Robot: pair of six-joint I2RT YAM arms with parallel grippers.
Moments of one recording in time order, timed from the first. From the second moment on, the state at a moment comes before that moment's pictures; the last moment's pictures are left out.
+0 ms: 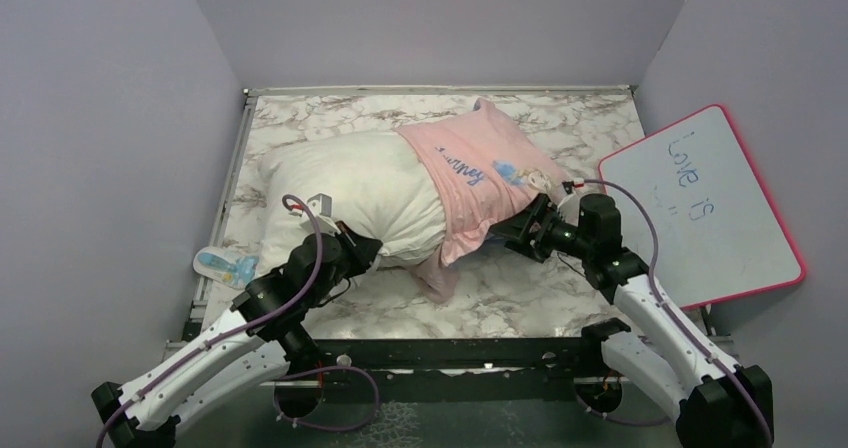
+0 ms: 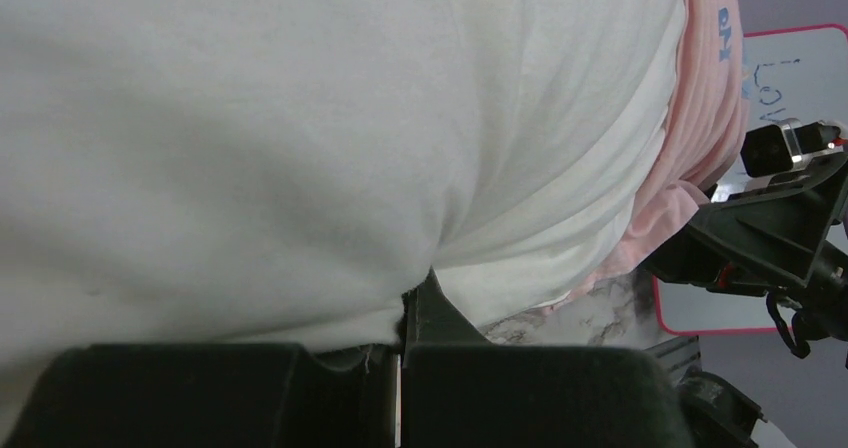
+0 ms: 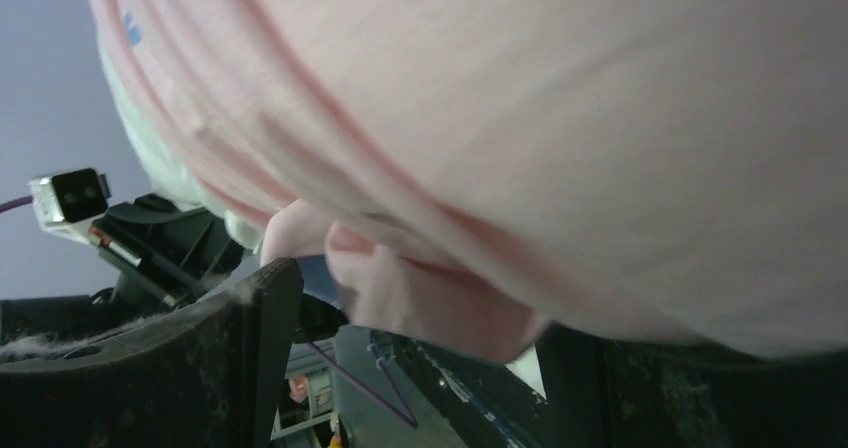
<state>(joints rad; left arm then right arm) -0.85 0.52 0.55 -0.47 -0.37 -0.96 0.27 0.83 0.46 -0.12 -0.56 0.95</state>
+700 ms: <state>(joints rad) -0.85 0.51 0.59 -0.45 -0.37 -0.95 0.54 1.04 0.72 -0.19 -0.06 0.85</state>
